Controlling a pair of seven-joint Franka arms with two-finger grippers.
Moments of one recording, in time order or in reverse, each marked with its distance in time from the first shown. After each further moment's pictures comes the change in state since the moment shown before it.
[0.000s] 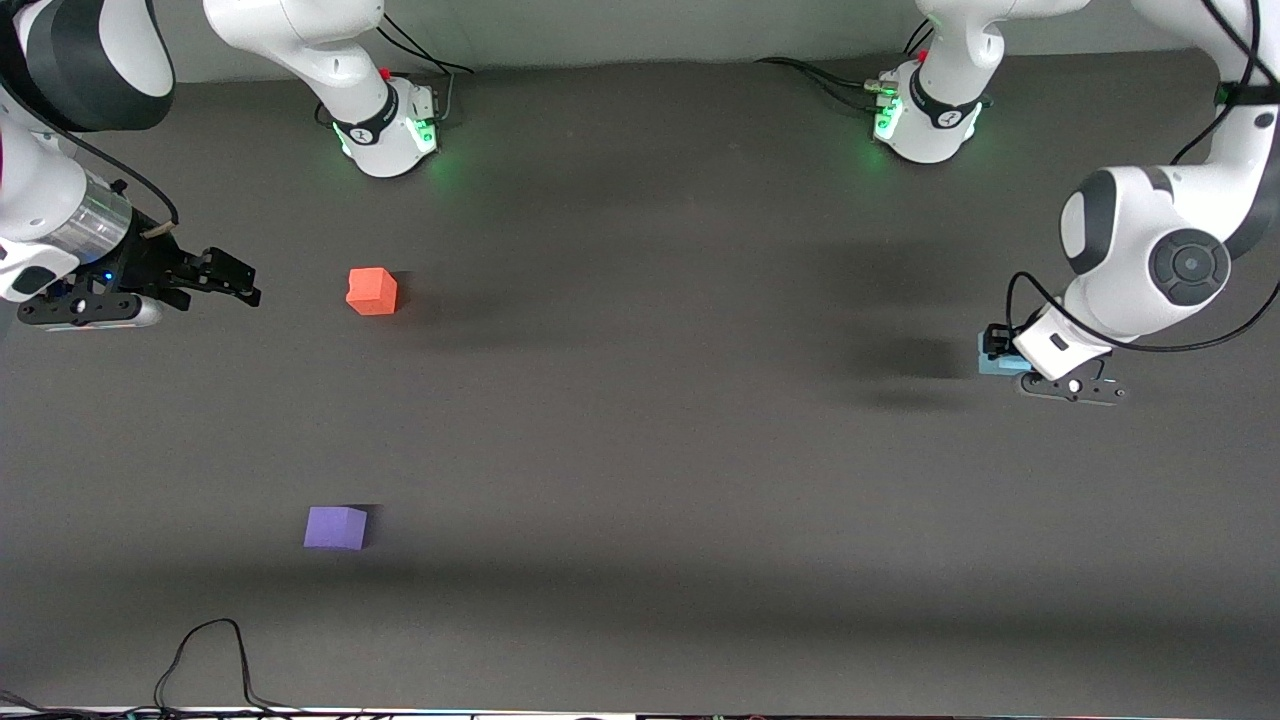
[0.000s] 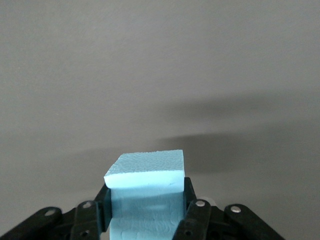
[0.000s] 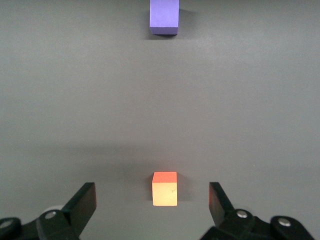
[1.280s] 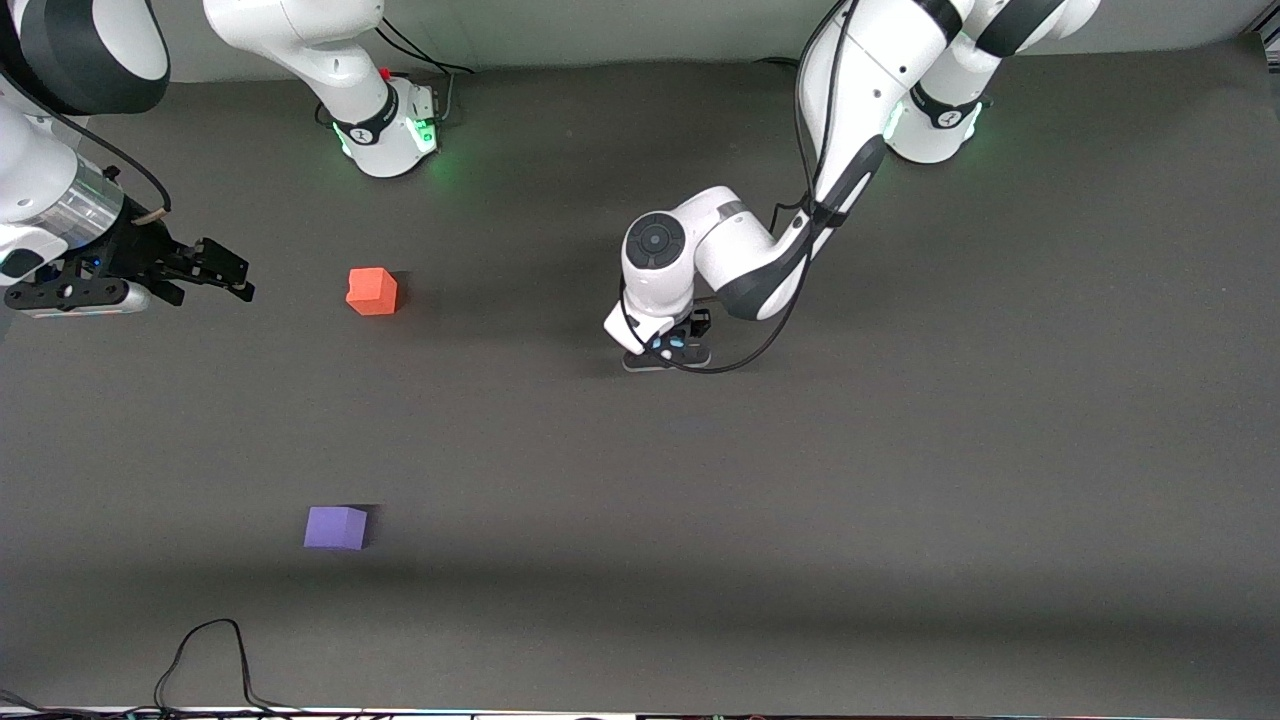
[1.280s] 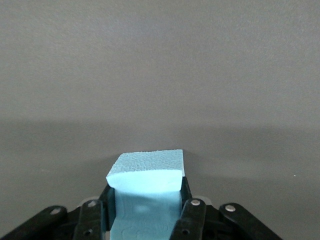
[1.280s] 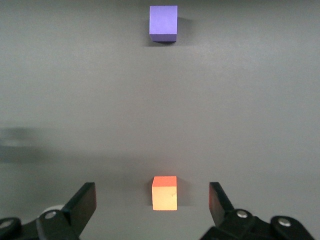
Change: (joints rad) left arm -0.563 0.595 -0.240 0.475 0.181 0.154 -1.039; right arm 0.002 -0.050 -0.011 -0.049 0.000 0.041 -0.005
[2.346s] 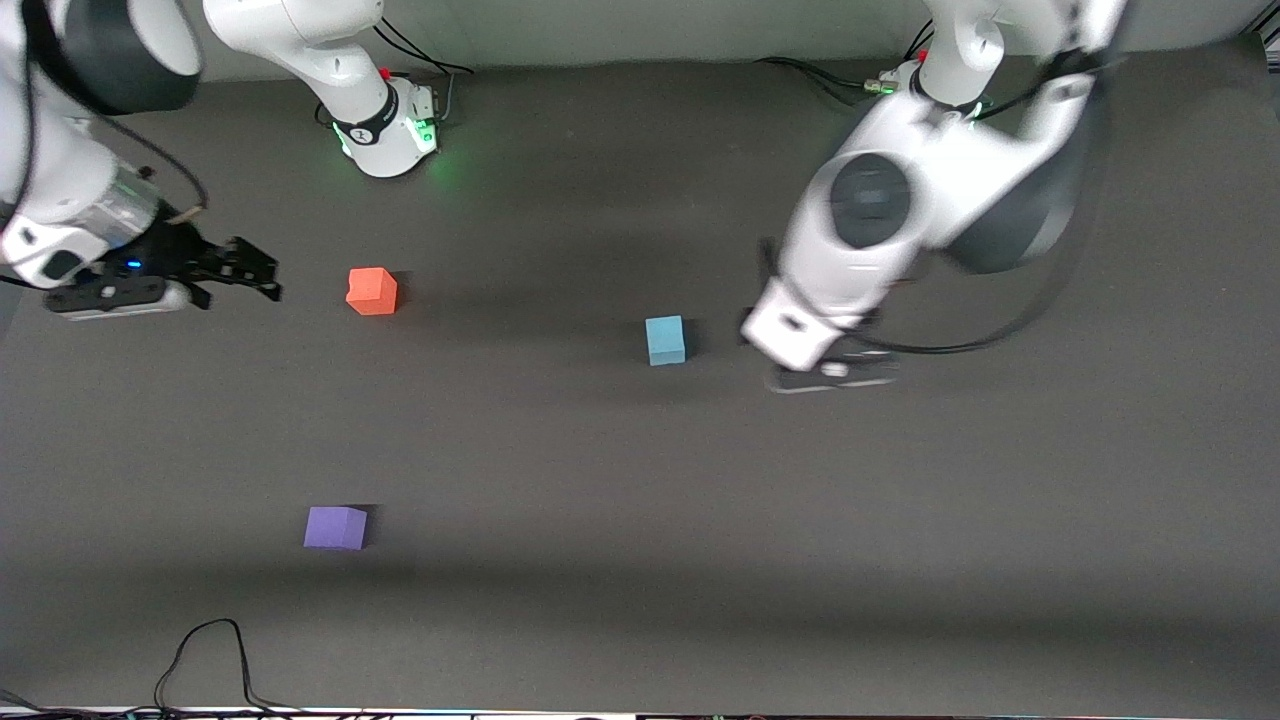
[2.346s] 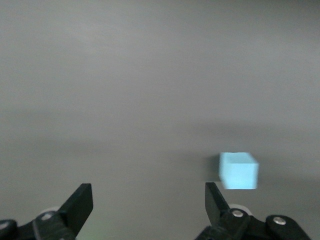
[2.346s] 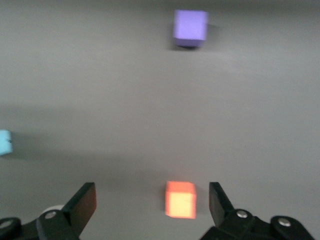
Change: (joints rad) left arm 0.359 -0.389 0.022 0.188 -0.153 -0.619 0.434; right arm 0.154 0.017 0.005 -0.016 0.018 0.079 0.110
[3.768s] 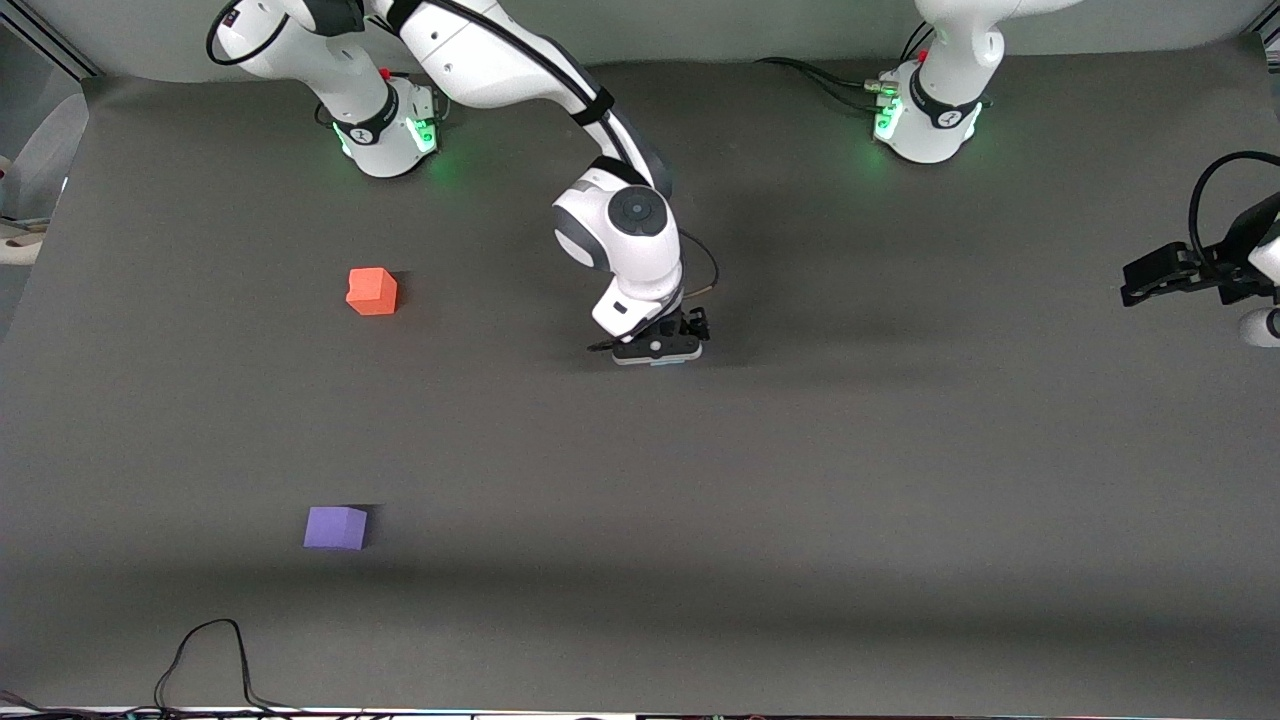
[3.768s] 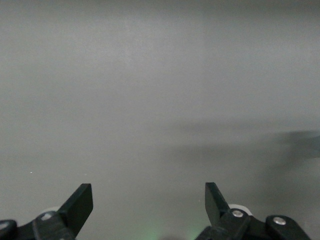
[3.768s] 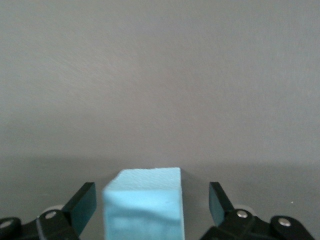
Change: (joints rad) left arm 0.232 -0.222 0.269 -0.013 -0.025 -0.164 0.614; right arm 0.685 0.898 0.007 0.375 -0.002 0.556 0.732
